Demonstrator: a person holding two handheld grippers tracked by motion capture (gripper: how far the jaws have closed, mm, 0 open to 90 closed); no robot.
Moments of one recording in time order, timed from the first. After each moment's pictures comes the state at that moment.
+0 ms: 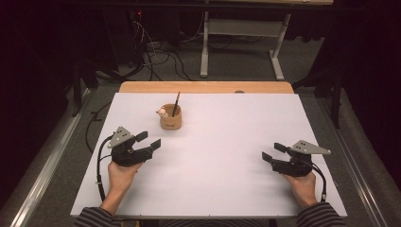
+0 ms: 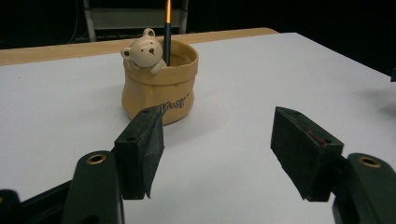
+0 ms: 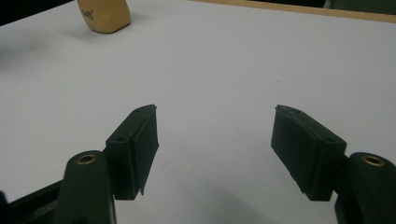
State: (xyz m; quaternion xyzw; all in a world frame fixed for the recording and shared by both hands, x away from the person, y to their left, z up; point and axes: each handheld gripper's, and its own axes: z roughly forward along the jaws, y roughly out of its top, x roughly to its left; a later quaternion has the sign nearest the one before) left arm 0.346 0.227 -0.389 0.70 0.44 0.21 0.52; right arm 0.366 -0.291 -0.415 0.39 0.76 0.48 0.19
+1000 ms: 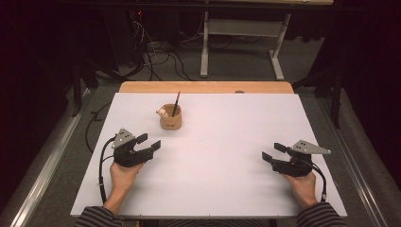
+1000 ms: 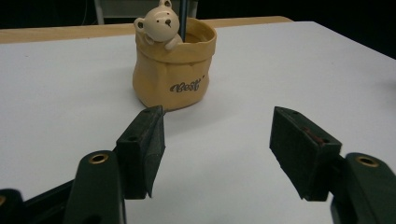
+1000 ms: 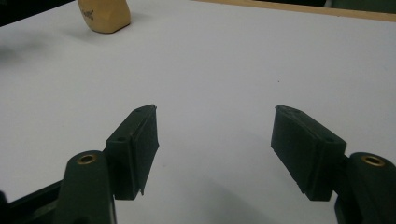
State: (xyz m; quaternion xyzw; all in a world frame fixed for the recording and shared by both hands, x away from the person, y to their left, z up) left arm 0.353 0.229 -0.407 0.70 0.46 0.21 0.51; right arm 0.367 -0.291 -0.415 0.39 0.76 0.48 0.19
